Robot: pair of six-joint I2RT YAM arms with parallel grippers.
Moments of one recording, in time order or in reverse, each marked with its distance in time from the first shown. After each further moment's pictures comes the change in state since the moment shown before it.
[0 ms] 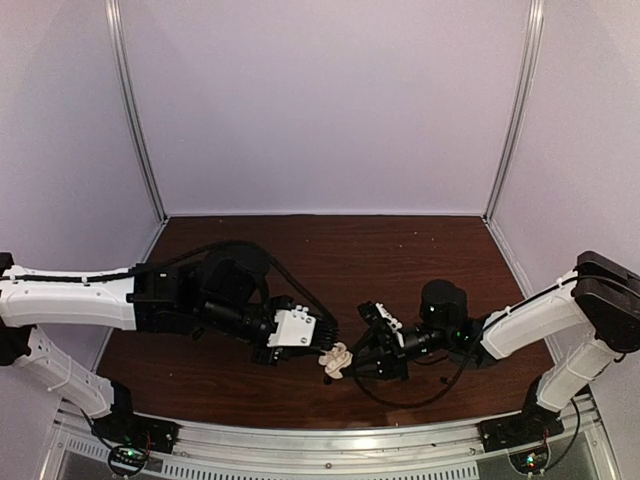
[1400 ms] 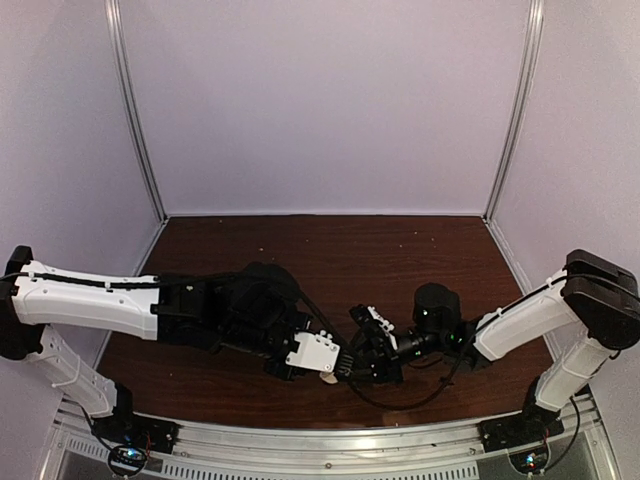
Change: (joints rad) left arm -0.090 0.119 0.063 -0.051 -0.206 0.082; right arm 0.032 0.050 0.018 0.036 -0.001 0.068
